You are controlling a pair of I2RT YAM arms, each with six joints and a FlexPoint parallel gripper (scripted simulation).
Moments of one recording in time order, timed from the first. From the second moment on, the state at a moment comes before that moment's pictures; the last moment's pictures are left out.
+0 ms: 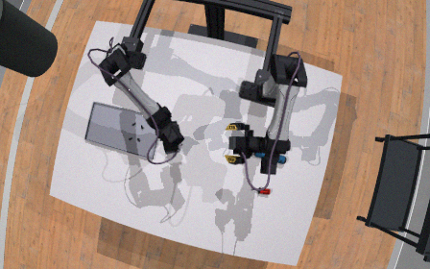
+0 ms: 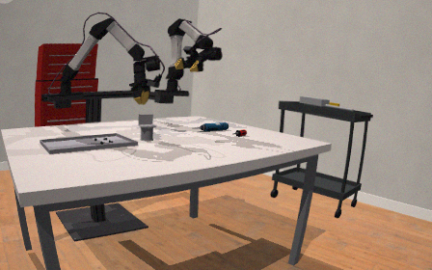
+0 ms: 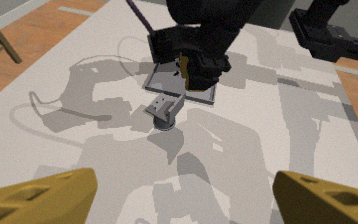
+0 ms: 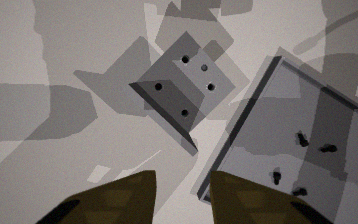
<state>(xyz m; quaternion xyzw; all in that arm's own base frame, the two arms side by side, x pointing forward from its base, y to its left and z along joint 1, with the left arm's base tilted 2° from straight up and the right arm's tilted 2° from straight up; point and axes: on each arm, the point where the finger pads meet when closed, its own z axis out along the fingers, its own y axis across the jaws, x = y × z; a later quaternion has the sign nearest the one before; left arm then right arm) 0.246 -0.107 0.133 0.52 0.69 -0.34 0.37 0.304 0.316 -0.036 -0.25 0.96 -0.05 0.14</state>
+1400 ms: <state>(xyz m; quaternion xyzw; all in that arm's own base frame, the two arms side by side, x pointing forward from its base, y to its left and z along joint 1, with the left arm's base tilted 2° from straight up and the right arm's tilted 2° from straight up) 0.244 -0.098 0.103 0.45 0.74 -0.37 0.34 0.316 0.323 -0.117 -0.59 0.81 -0.03 -0.03</state>
